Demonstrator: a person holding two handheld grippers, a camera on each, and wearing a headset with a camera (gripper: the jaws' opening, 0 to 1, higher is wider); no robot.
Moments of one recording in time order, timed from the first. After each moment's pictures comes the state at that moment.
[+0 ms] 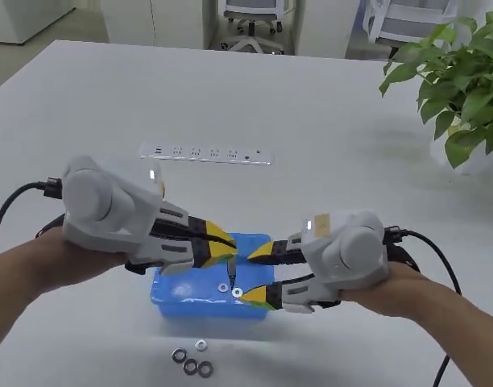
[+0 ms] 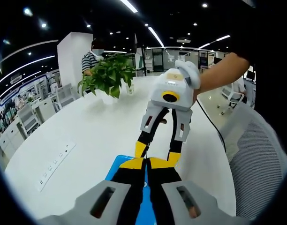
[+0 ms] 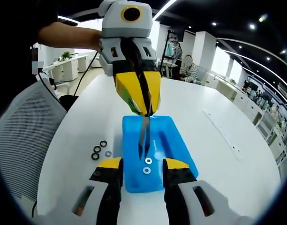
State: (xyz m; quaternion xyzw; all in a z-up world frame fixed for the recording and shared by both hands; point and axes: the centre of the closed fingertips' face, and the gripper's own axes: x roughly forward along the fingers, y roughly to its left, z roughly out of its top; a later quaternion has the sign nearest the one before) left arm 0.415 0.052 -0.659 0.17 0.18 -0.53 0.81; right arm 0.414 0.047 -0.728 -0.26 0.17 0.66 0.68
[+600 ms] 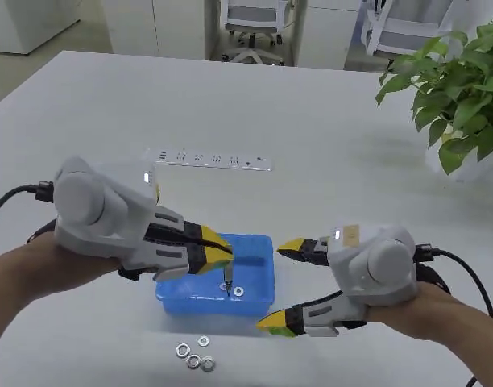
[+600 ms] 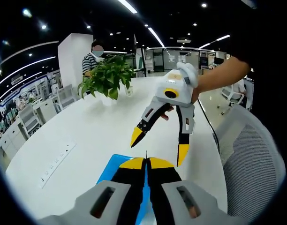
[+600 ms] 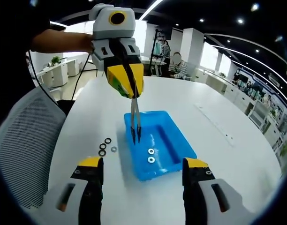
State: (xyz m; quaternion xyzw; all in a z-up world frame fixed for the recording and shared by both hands) left arm 0.390 0.052 -0.648 0.17 0.18 -0.53 0.81; right arm 0.399 0.019 -0.721 -0.25 0.19 0.63 0.71
